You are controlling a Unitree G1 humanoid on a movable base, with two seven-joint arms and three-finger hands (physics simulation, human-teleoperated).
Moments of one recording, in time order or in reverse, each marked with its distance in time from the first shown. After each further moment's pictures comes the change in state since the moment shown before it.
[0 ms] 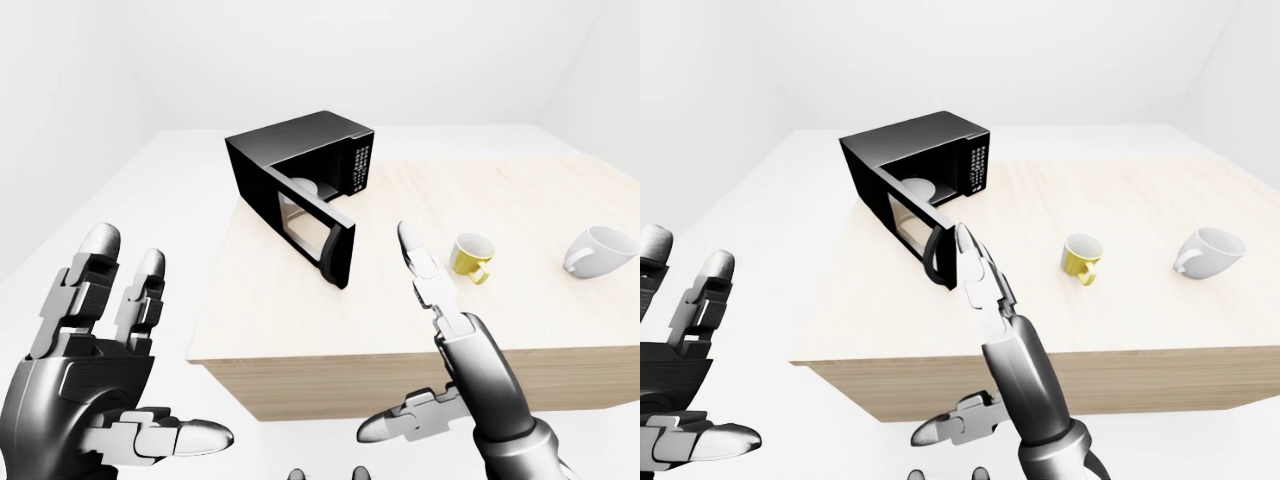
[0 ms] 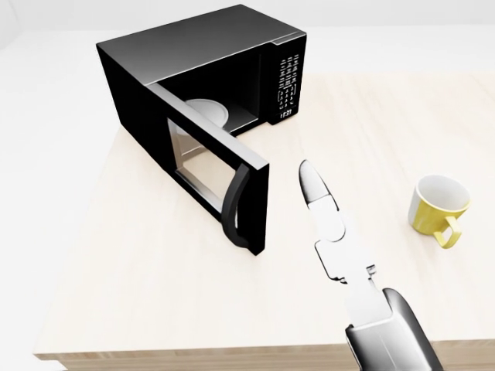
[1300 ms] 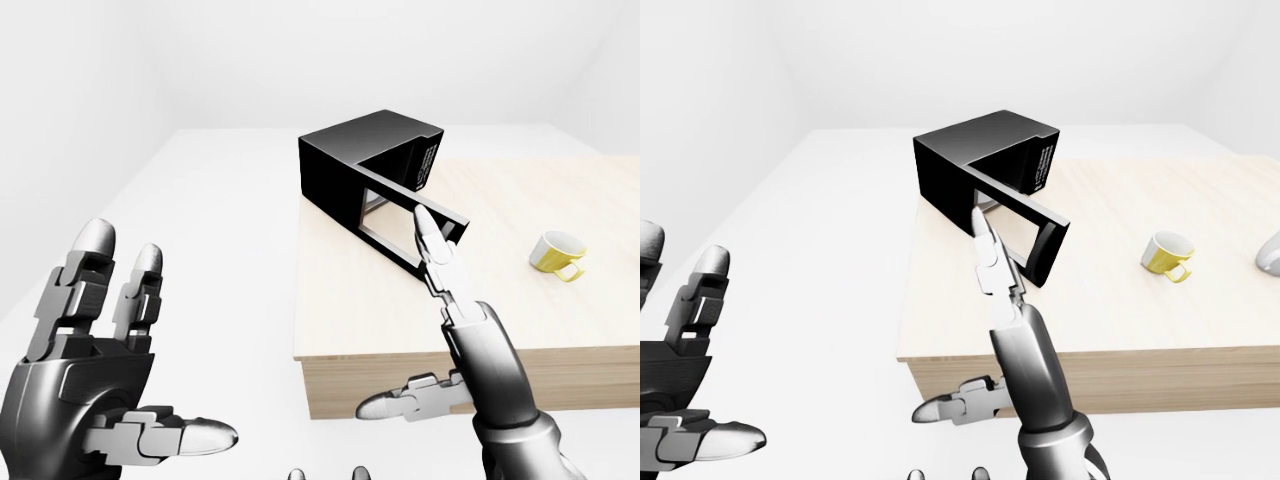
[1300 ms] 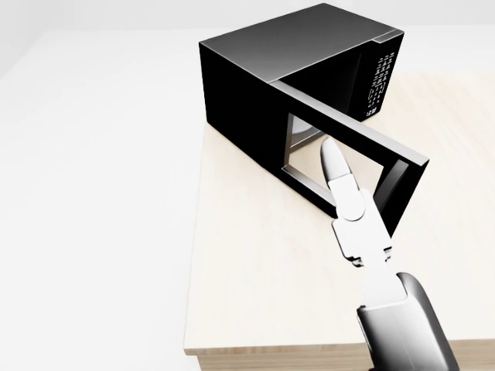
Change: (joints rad) left arm -0.028 -0.055 -0.018 0.000 0.065 0.000 -0.025; right arm -0.064 0.000 0.011 0.000 -0.040 0.049 -0.083
